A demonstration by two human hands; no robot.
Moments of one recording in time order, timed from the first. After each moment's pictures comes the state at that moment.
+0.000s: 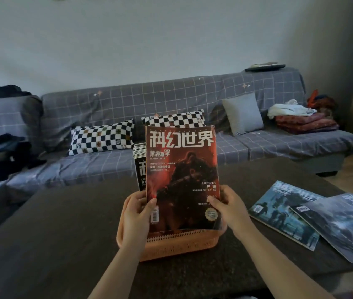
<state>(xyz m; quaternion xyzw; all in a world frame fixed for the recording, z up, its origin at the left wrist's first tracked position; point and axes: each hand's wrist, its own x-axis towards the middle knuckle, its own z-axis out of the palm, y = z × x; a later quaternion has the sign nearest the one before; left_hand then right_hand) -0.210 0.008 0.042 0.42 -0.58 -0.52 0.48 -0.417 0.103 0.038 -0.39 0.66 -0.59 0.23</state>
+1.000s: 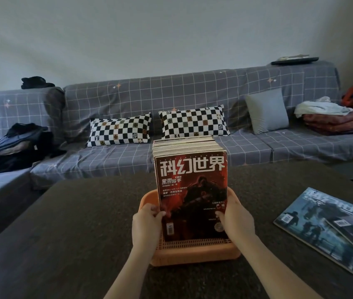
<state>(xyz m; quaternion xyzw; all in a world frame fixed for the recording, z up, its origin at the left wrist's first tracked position) -0.203 -0.038 0.007 0.57 -0.66 -0.30 0.37 -0.401 0.043 0.003 -0.43 0.81 -0.39 0.10</state>
